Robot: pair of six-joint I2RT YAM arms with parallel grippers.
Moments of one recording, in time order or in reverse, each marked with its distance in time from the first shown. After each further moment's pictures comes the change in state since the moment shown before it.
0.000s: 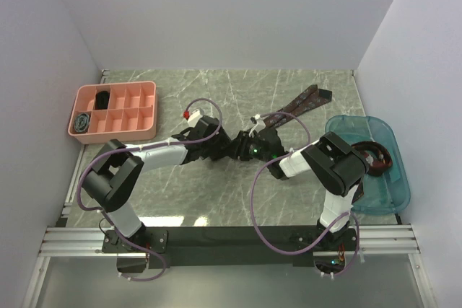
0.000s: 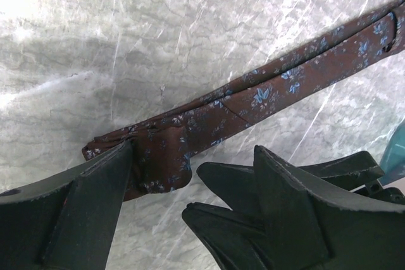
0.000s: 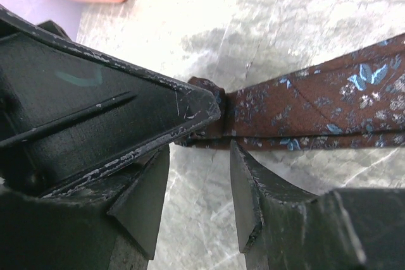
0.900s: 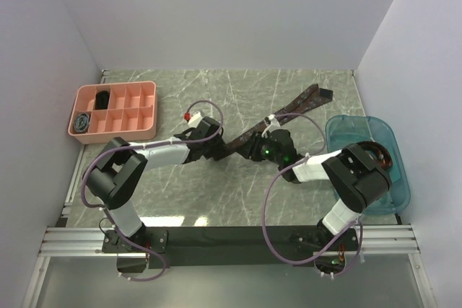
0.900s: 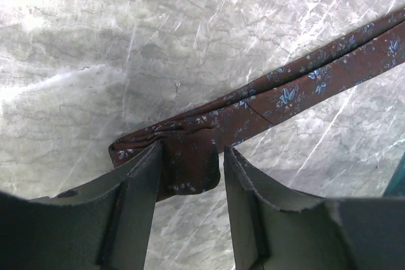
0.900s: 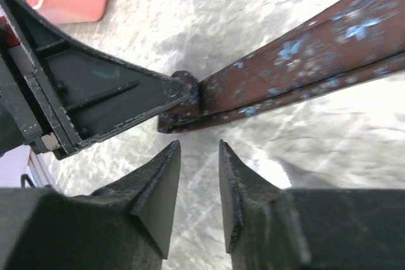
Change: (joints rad) left arm -0.001 0.029 0.010 -0.032 -0.004 -0.015; right arm -0.050 -0.195 -0.110 -0.124 0.086 -0.029
